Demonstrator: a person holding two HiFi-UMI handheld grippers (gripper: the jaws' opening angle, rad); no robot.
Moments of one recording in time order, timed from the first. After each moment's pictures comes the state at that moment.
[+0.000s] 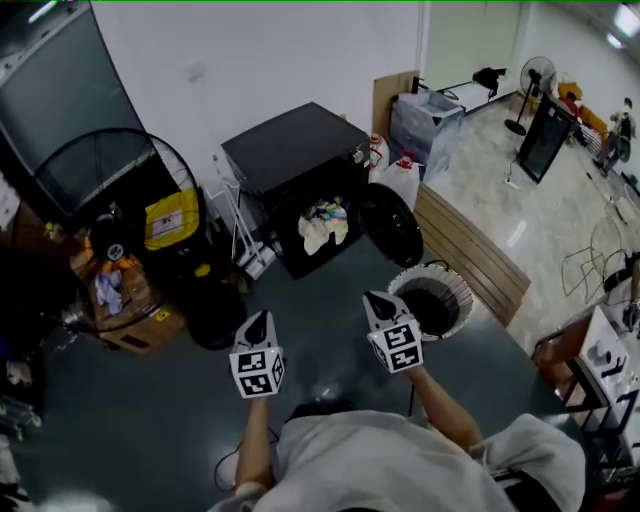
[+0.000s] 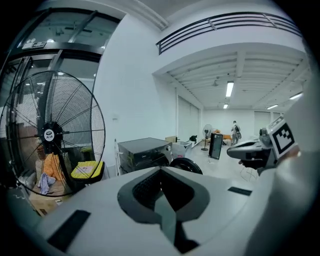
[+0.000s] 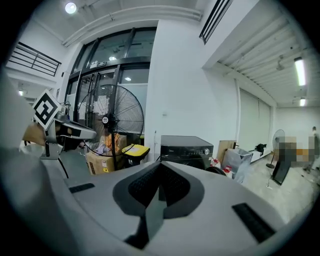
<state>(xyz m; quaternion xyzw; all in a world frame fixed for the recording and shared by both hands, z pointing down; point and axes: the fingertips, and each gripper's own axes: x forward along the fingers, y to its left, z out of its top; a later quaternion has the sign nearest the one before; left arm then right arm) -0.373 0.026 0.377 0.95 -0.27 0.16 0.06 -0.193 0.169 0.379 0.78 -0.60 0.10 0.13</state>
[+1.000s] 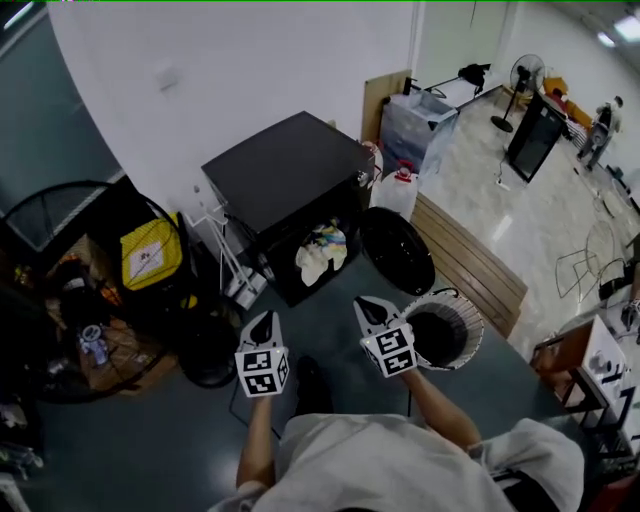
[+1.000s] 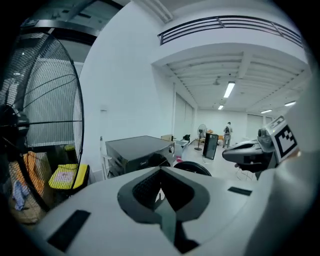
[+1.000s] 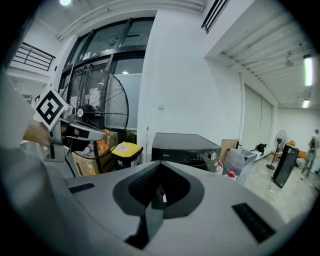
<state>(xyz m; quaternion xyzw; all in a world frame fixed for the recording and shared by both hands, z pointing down) -0.229 -0.166 0.423 0.96 -0.22 0.17 0.08 -0.094 -0.030 0.416 0.78 -0.59 0.12 0.15</state>
